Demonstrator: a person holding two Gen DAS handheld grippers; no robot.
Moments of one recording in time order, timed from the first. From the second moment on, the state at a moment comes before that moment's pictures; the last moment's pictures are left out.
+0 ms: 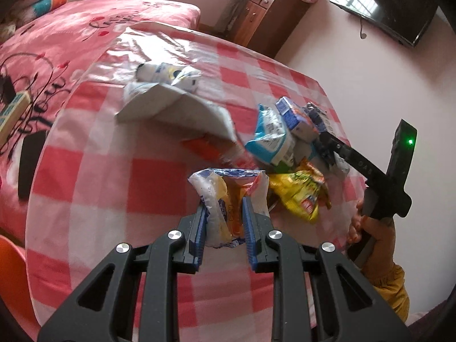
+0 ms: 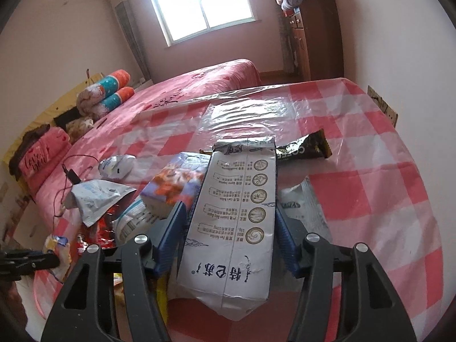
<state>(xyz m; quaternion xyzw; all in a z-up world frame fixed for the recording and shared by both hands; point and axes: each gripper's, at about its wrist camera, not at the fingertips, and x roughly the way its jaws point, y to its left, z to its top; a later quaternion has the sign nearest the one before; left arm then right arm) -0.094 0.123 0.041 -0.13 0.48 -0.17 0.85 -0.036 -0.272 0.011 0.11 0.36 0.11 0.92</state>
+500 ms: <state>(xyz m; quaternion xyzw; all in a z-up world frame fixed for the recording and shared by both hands) -0.112 0.159 0.037 -0.15 0.45 -0.19 0.86 -0.065 -0.271 0.036 0.16 0.34 0.13 0.92</state>
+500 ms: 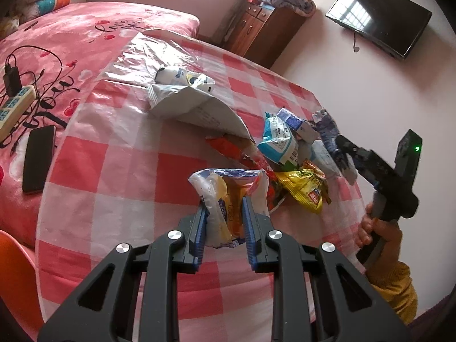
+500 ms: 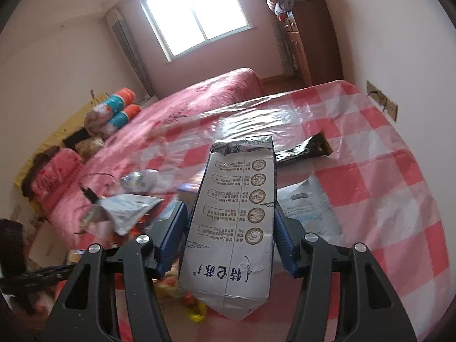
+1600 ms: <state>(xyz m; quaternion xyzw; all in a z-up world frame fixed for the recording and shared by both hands) -0.180 0.240 0.049 -0.17 0.41 -0.14 0.88 -0.133 -0.102 0.061 0.16 0.39 0.35 0.84</state>
